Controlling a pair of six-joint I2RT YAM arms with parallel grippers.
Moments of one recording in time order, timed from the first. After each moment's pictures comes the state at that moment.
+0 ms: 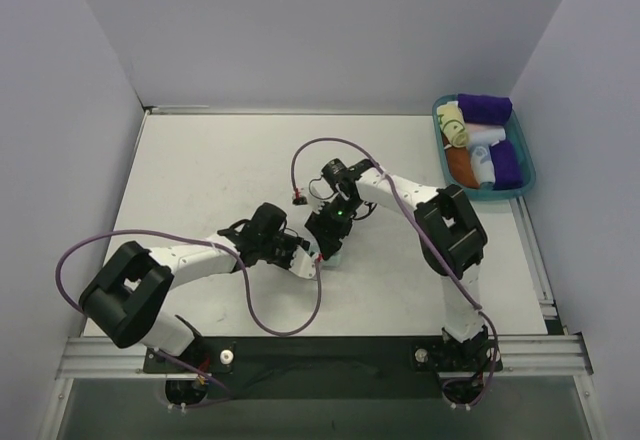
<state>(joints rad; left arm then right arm) -0.70 1.48 0.67 -0.09 0.37 1.22 0.65 2.06 1.49 -0.88 -0.58 -0.50</state>
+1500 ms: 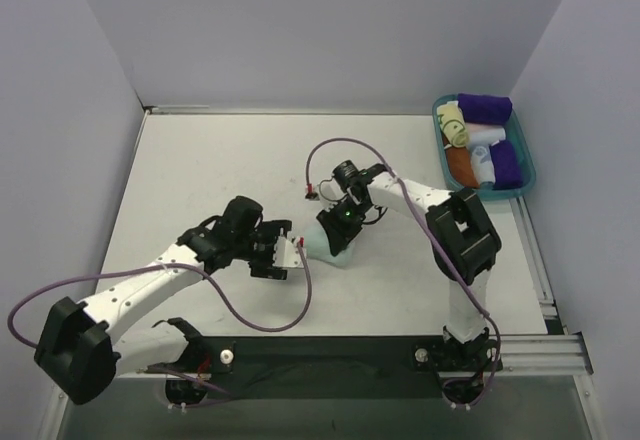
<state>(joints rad) -0.66 1.17 0.73 -0.45 0.39 1.00 0.64 1.96 1.34 -0.77 -0.49 -0.30</state>
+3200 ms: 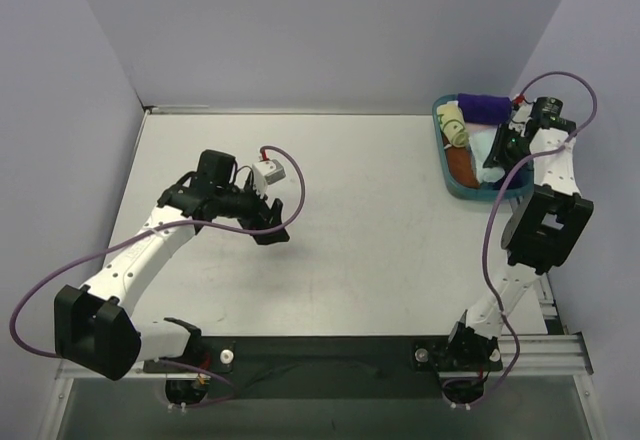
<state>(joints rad) -0.38 1.28 1.06 -0.64 0.68 0.21 -0.38 2.00 1.78 -0.85 -0.24 -0.10</state>
